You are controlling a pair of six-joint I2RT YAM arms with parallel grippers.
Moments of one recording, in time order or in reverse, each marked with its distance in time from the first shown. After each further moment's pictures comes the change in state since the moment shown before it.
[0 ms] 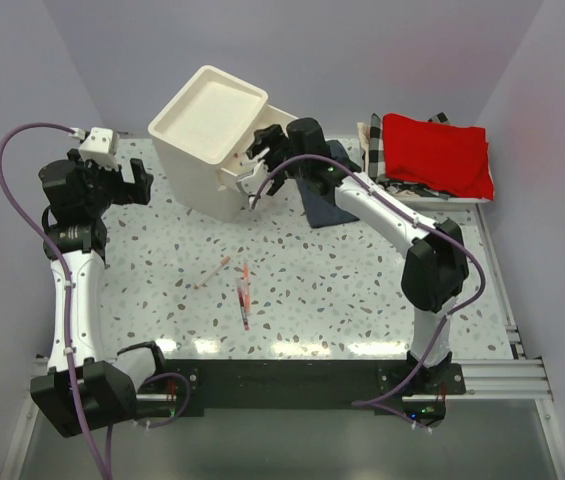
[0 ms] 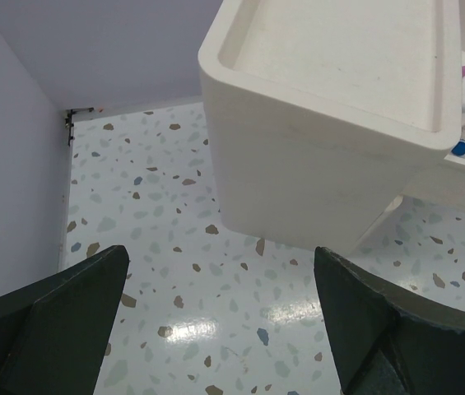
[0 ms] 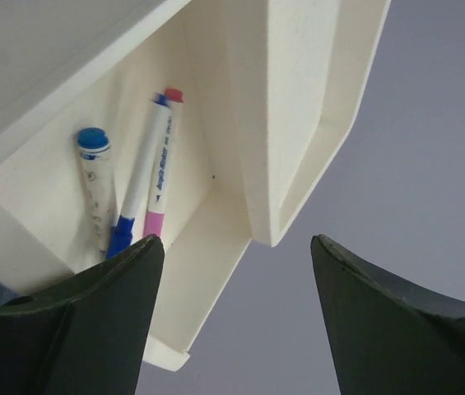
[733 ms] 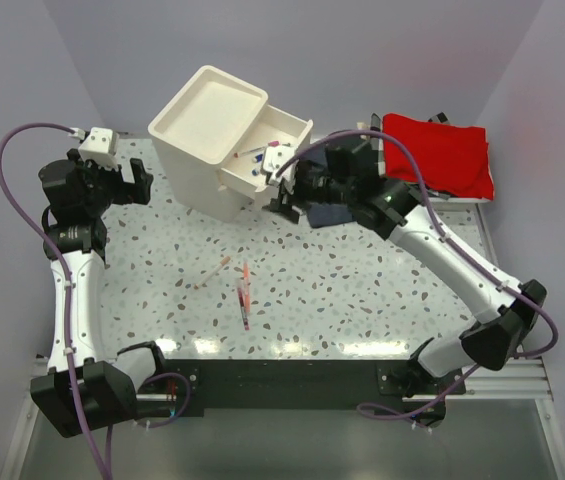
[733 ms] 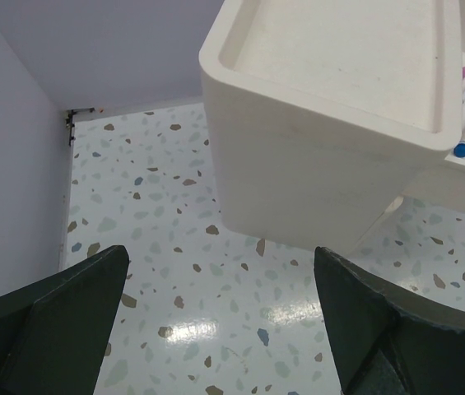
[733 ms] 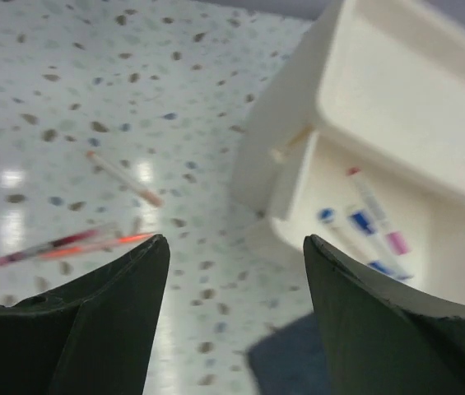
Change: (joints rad) left arm 0.000 0.000 0.000 0.002 -0.001 -0.001; right arm 0.084 -0.447 -0.136 -0.223 -0.203 1.047
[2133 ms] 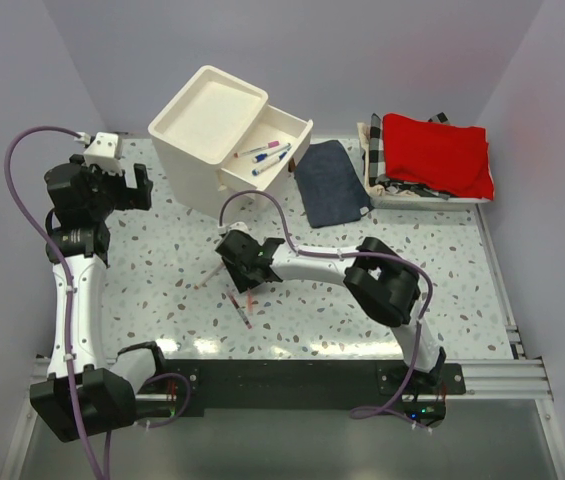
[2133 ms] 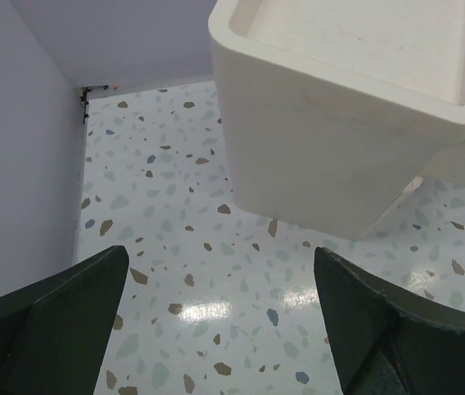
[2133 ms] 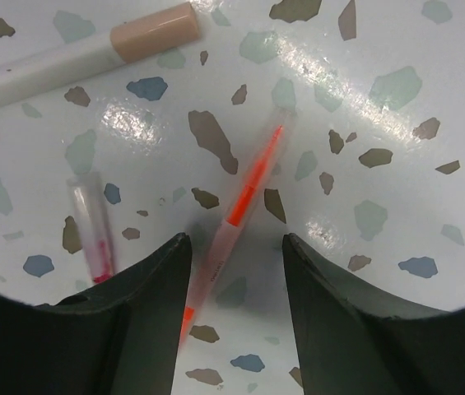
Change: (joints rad) left arm -0.028 -0.026 -0.014 -0.058 -0.082 0.036; right arm 0.344 0.621 -0.111 0.004 0.708 1.112
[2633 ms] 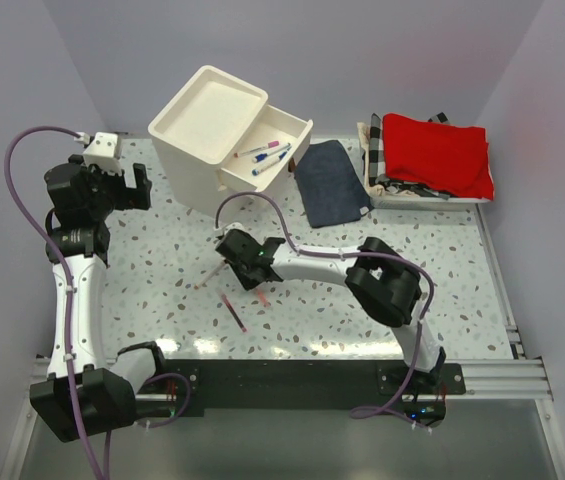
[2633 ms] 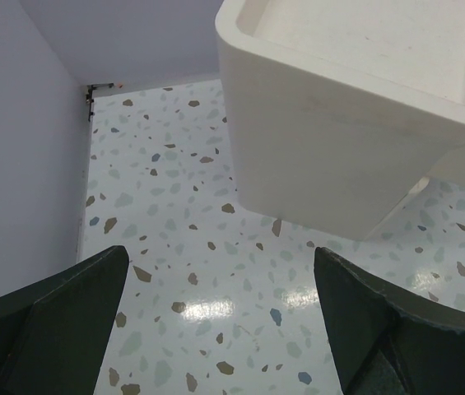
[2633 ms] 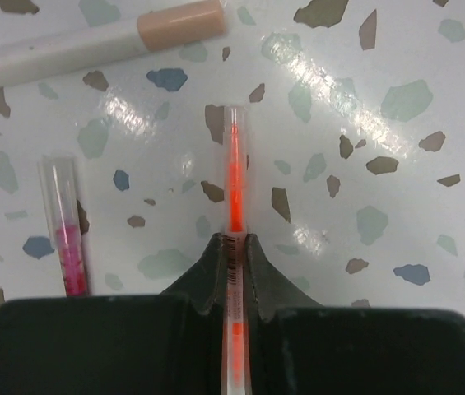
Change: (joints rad) left arm 0.000 0.000 0.000 0.000 -0.015 0.000; right arm -0.004 -0.013 -0.001 0.005 -0.025 -0.081
